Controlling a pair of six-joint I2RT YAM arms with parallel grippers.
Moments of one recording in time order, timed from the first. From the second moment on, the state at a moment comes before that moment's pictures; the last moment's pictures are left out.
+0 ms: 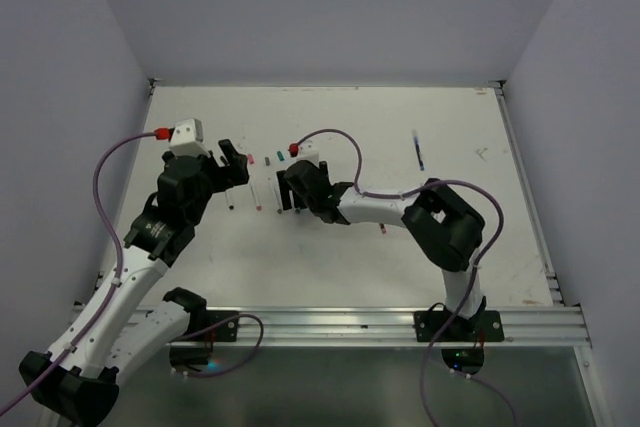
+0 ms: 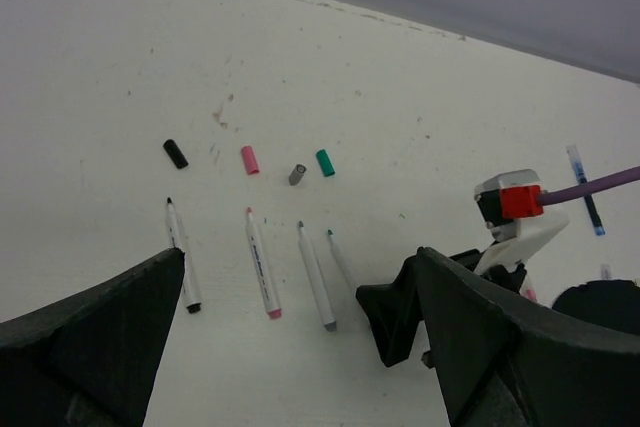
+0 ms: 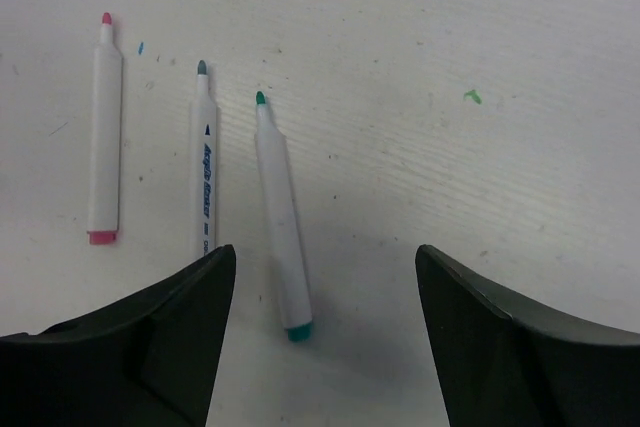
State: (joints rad) left arm -0.40 0.80 0.80 -0.32 -0.32 -0.42; right arm 0.94 2.01 1.27 0.02 0.41 0.49
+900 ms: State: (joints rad) left arm -0.40 0.90 0.79 -0.25 -0.07 -0.41; right arm 0.62 1.58 0.81 -0.16 0.34 0.45
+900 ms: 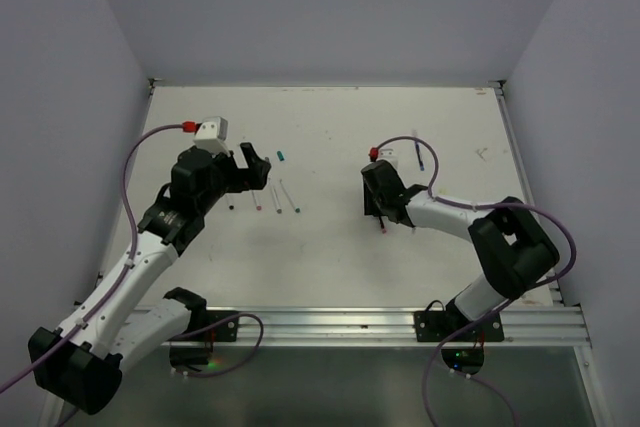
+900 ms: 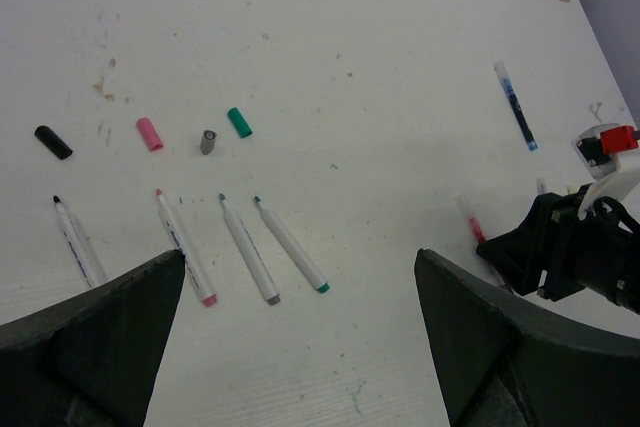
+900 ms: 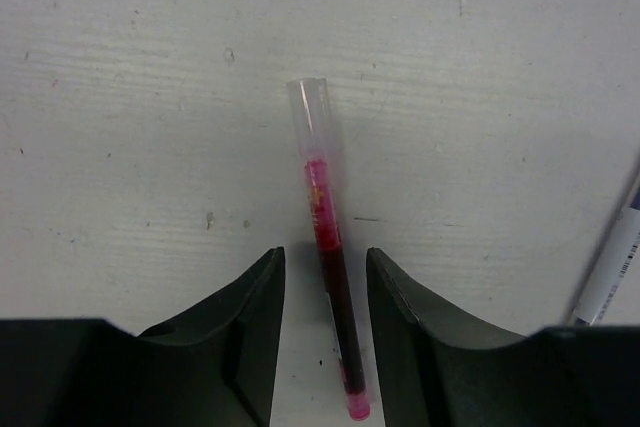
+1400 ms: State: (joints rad) left arm -0.40 1.01 0.74 -0.13 0.11 -0.48; right arm 0.63 1.63 0.83 -0.15 0.24 0.40
